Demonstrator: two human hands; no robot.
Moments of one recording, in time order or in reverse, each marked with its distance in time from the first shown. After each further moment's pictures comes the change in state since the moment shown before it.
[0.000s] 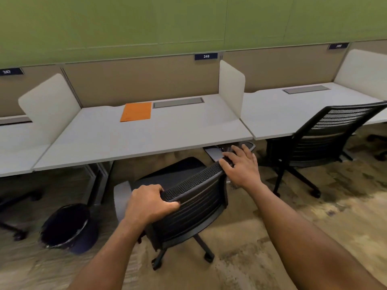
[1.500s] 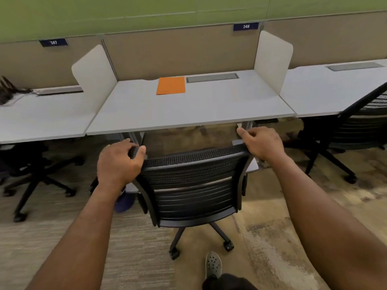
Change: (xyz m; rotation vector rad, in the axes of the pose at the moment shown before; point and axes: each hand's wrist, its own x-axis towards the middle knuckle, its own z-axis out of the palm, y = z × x) left_hand -0.051 -0.234 -0.048 -0.088 0.477 -0.062; right_hand -0.070 -0.155 0.018 0.125 -0.021 -0.012
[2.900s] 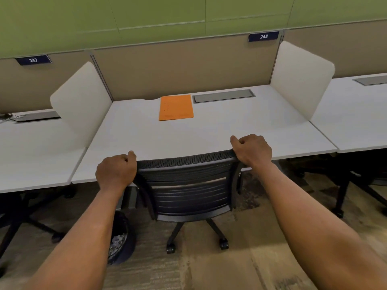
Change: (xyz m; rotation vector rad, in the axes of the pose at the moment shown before) left_hand 0.307 -0.105 0.155 0.084 -0.082 -0.233; right_hand 0.315 -0.083 0.119 0.014 0.095 0.104
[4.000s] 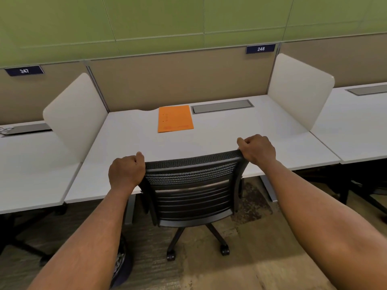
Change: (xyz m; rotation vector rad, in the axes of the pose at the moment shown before) left_hand 0.073 0.010 0.029 -0.122 -0.027 0.047; right_hand 0.071 -0.015 0.016 0.002 -0.007 0.076
